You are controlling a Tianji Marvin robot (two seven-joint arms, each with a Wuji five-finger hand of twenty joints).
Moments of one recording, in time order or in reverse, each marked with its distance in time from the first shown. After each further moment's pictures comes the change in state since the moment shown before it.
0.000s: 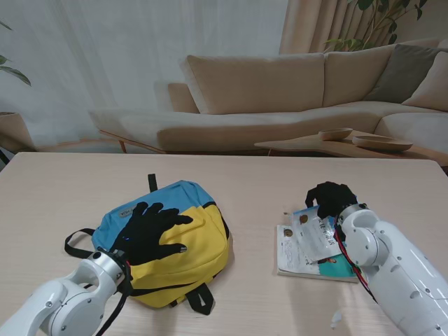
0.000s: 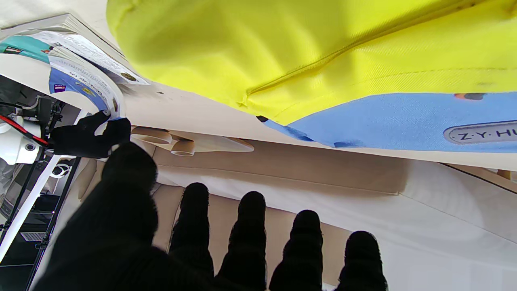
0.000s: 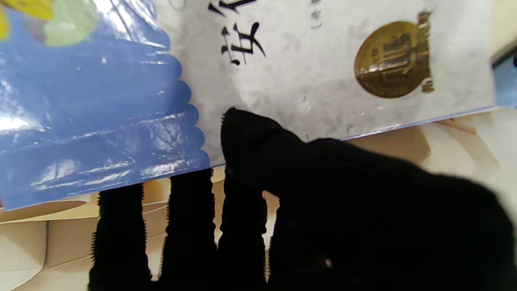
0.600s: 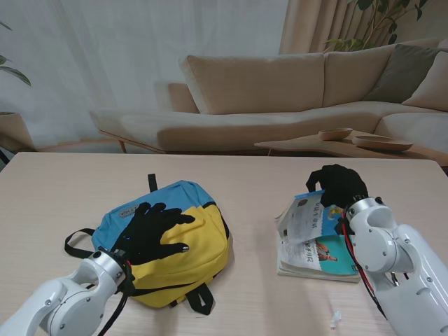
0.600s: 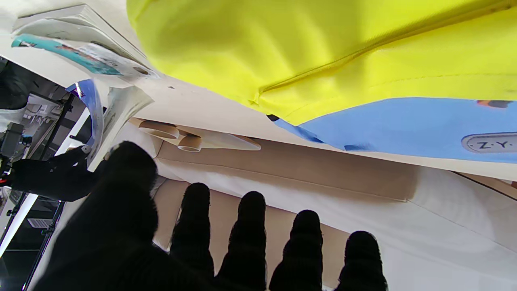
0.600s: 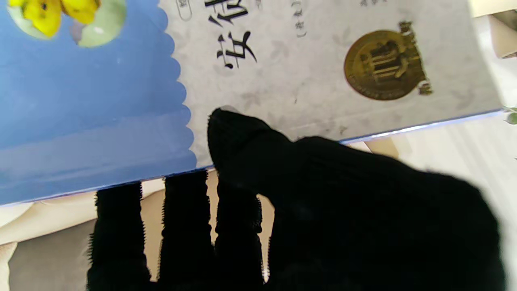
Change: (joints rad) left arm -0.005 0.000 0.003 0.006 -0.056 -0.015 0.001; right arm -0.207 -0.019 0.176 -0.423 0.063 0.080 0.062; left_hand 0.000 0.000 0.001 0.000 0.000 0.012 0.000 0.000 0.000 0.000 0.000 0.000 0.000 0.000 0.000 0.000 0.000 0.000 0.000 0.000; right_hand 0.056 -0.034 -0.001 0.002 0.016 0.024 0.000 0.195 -0.001 0.074 0.074 0.106 -0.032 0.055 0.081 -0.007 0.006 0.022 0.078 0.044
